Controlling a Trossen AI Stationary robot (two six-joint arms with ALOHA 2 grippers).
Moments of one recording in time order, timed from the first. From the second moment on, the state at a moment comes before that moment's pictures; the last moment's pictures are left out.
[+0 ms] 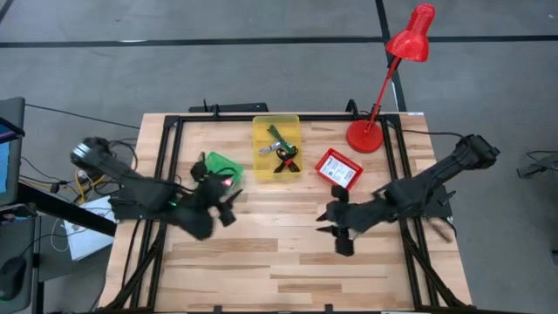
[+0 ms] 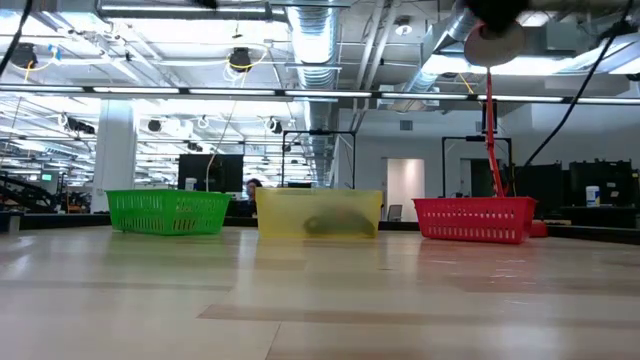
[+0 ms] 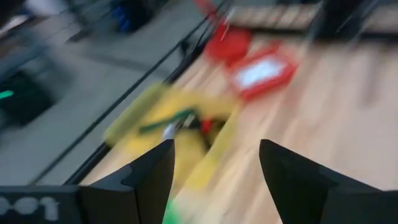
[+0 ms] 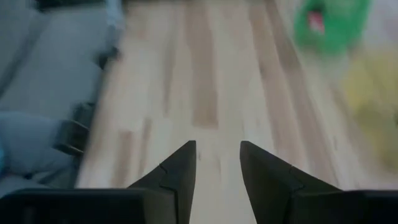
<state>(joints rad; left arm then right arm) -0.51 1.30 1.19 -0.89 -1.01 -0.66 0.50 1.32 1.06 -0.53 0.30 0.42</state>
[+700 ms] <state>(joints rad) -0.53 0.49 0.15 0.53 -0.43 -0.18 0.45 0.54 0.58 -0.12 0.01 0.26</state>
